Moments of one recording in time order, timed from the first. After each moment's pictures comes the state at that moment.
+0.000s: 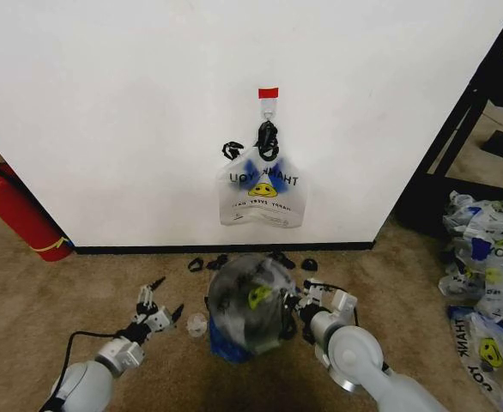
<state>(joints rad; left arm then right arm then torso) 1.47 -1.13 -0.58 -1.84 0.51 -0.16 0.06 -1.15 1.03 -0.01 1.91 1.05 -0.05 0.38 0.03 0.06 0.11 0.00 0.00</state>
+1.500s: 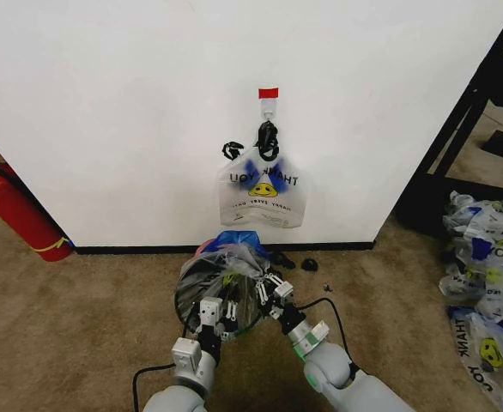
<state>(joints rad) 1.55 -1.41 -0.22 -2.08 -0.11 0.20 -0.17 -1.10 1.16 -0.13 1.58 0.36 0.58 -0.13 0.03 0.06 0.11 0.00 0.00</state>
